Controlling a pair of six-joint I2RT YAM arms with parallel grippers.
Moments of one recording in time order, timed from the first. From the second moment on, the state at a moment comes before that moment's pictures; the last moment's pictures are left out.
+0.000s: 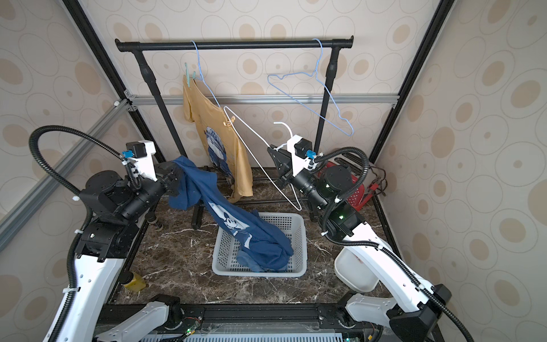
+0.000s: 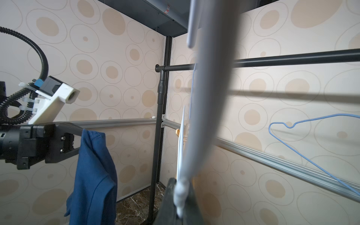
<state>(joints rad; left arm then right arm) -0.20 0.97 1.33 -0.33 0.30 -0.19 0.65 1.19 1.33 0.23 -0.18 -0.07</state>
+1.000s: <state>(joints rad) -0.85 1.16 1.09 -0.60 -0.15 -0.18 0.58 1.14 1.27 0.20 -0.12 -0.10</state>
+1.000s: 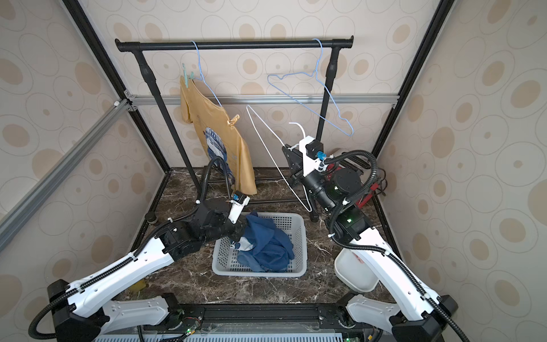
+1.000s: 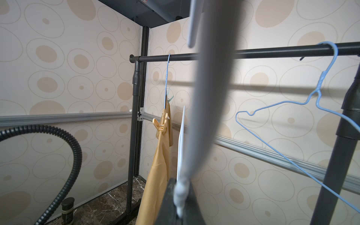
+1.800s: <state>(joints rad) -0.82 1.47 0.98 -0.76 -0.11 -0.43 0.57 1.13 1.23 0.16 -0.14 -0.10</state>
